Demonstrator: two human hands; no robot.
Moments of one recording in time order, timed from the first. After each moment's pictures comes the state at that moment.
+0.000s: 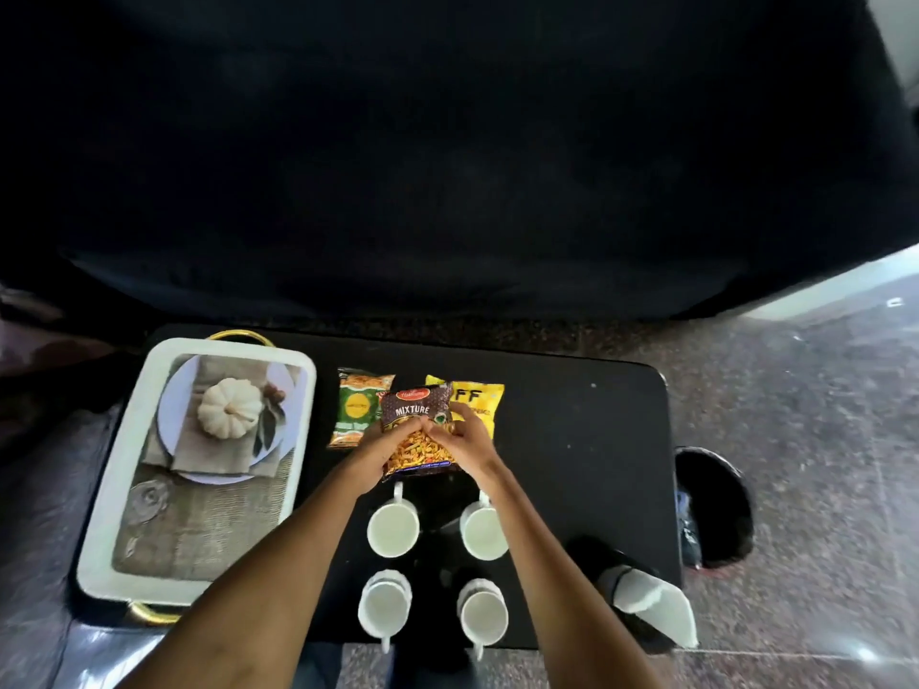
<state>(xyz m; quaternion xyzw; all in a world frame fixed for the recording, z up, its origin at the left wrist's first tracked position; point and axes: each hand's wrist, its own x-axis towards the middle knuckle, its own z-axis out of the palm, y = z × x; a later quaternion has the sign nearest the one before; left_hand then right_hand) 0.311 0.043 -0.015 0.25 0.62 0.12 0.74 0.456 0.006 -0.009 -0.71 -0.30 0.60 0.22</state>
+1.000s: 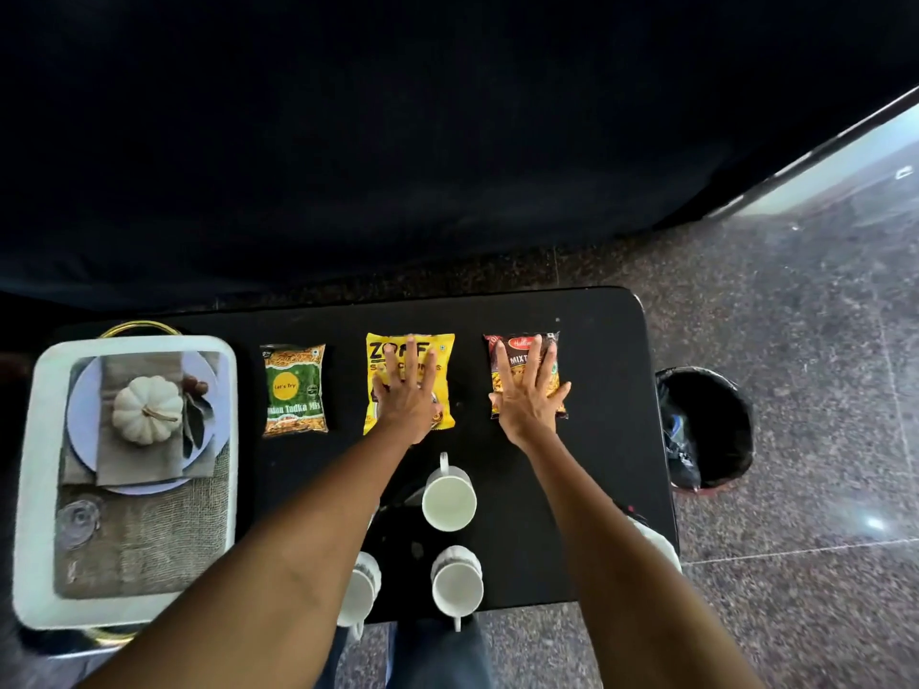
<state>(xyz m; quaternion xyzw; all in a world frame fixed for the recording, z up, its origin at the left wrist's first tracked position) 0.428 0.033 -0.072 0.78 0.47 -0.31 0.26 0.579 -0.042 -0.084 -0.82 -0.48 0.30 -0.12</state>
